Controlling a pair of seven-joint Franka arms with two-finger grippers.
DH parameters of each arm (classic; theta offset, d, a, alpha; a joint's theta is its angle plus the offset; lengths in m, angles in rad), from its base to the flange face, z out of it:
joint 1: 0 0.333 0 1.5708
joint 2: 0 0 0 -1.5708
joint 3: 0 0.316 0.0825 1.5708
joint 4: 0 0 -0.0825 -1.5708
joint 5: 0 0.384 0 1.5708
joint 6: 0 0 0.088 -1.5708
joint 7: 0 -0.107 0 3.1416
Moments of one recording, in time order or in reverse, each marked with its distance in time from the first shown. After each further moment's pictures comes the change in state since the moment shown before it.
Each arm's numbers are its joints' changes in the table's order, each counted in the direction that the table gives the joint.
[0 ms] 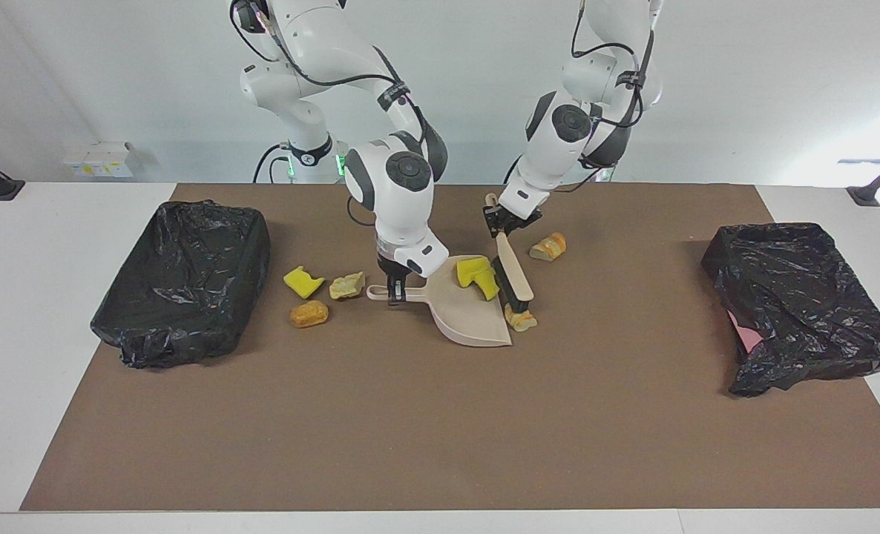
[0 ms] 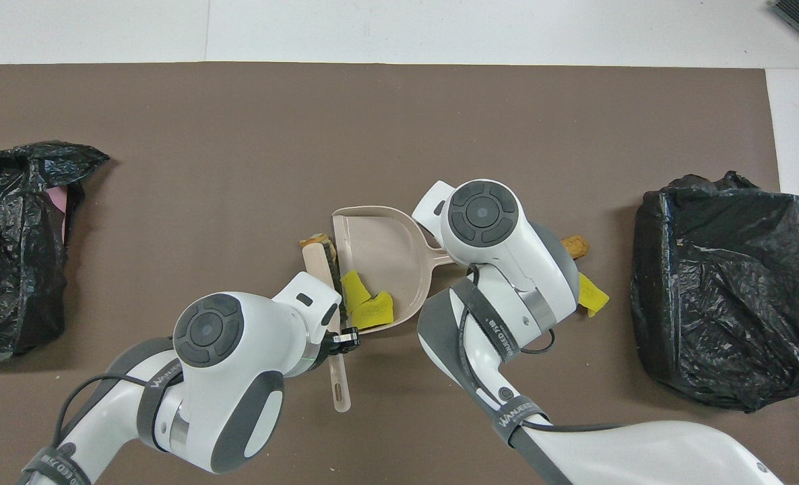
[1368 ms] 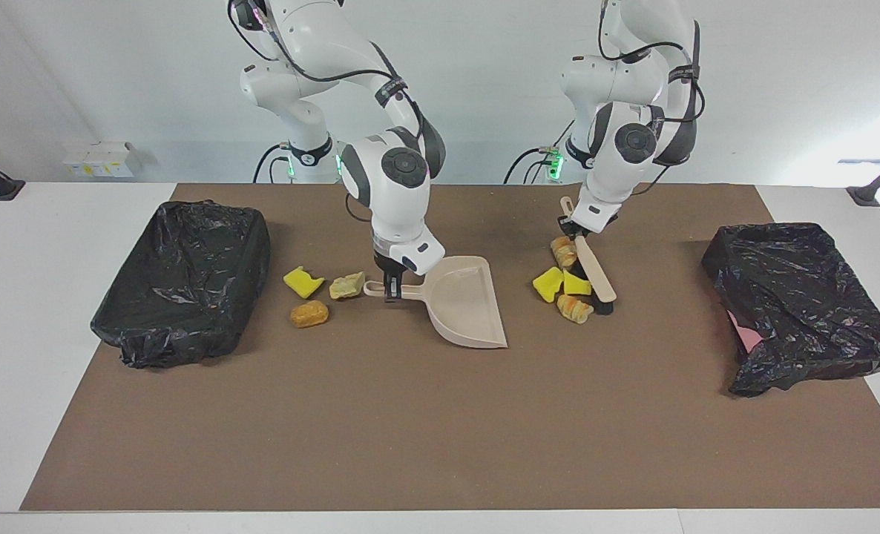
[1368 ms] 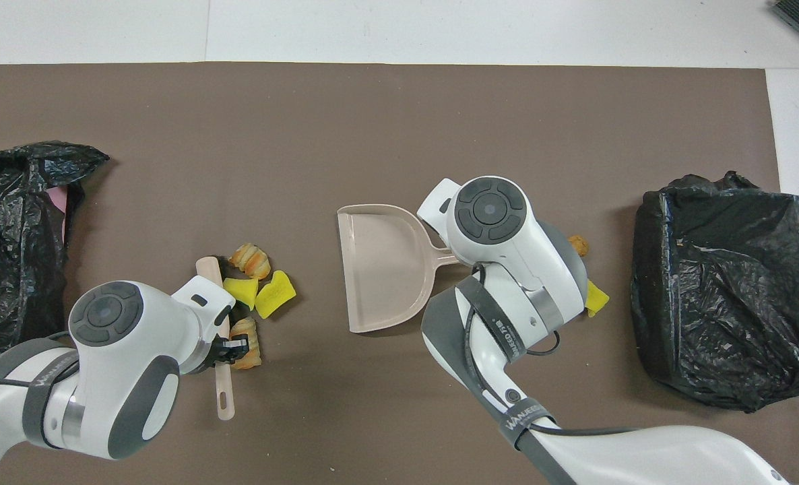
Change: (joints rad) left arm 0.291 0.116 0.010 -0.175 0.280 -0.158 -0.103; right arm -0.007 0.017 0.000 0.000 0.006 -0.026 -0.006
